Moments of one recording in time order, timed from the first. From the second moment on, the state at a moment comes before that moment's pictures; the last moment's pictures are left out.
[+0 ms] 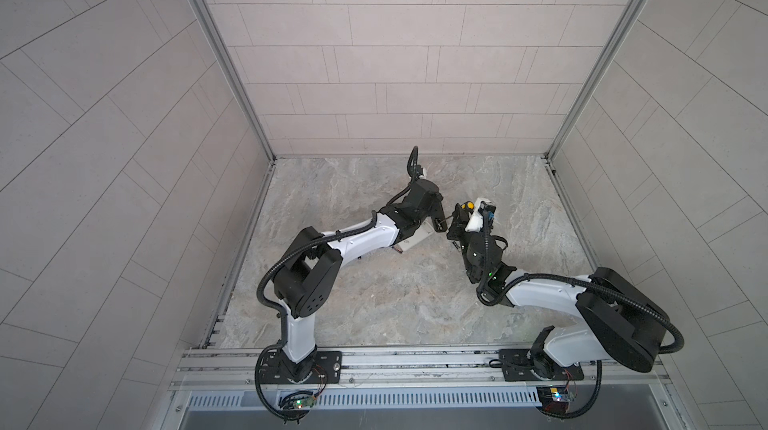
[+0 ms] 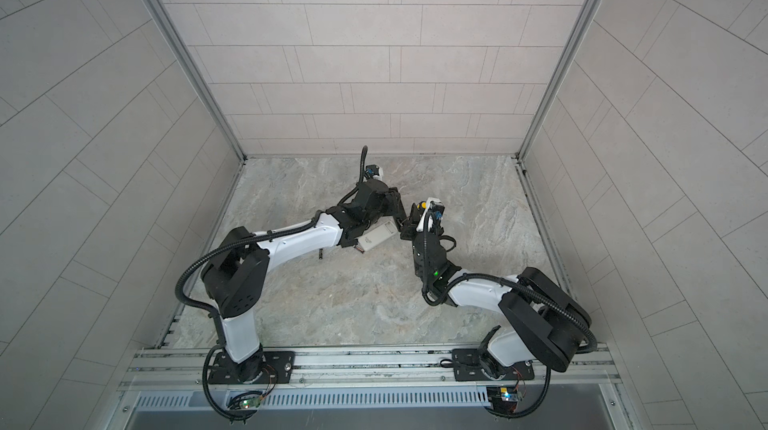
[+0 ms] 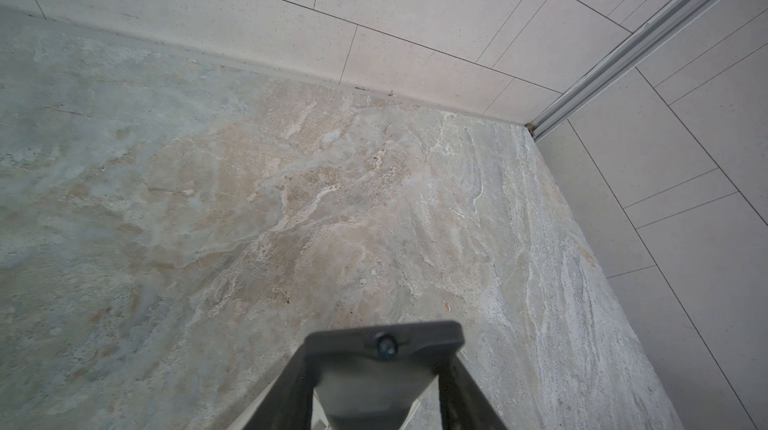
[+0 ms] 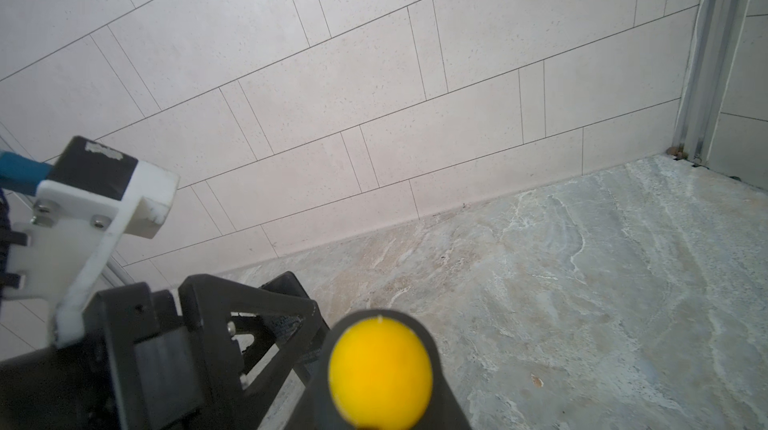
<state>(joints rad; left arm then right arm) -0.77 1.87 1.35 0.00 -0.29 -0.64 0.72 1.42 0.50 0.92 0.73 0.35</state>
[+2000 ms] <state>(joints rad) -0.74 1.94 0.97 0.83 -0.06 -0.53 0.69 1.37 0.49 0.84 0.77 0.27</state>
